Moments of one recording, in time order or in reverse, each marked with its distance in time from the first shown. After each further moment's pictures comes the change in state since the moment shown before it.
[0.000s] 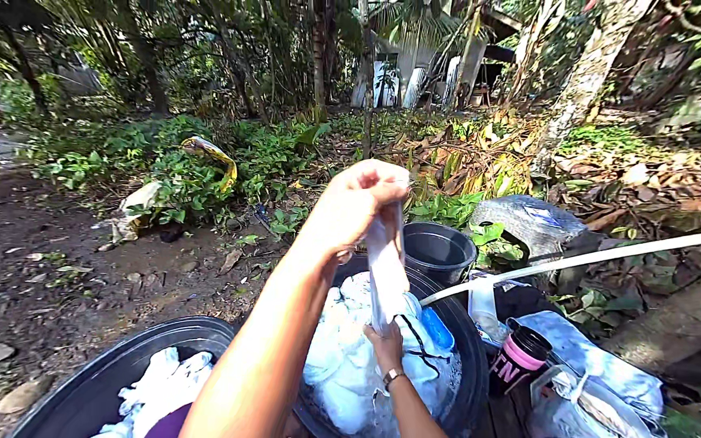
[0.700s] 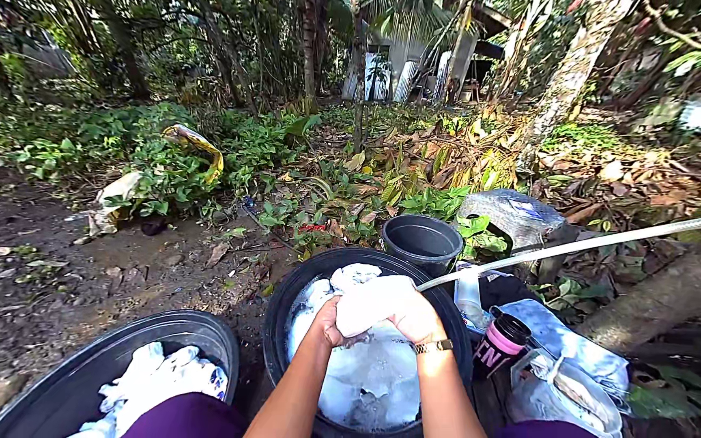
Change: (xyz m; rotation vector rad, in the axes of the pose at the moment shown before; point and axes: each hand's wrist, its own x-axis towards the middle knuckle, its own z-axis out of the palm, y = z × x) left_hand -0.061 -0.258 -0.005 -0.689 0.421 -0.977; right_hand 0.011 -0.084 -0.088 0.926 -0.355 0.259
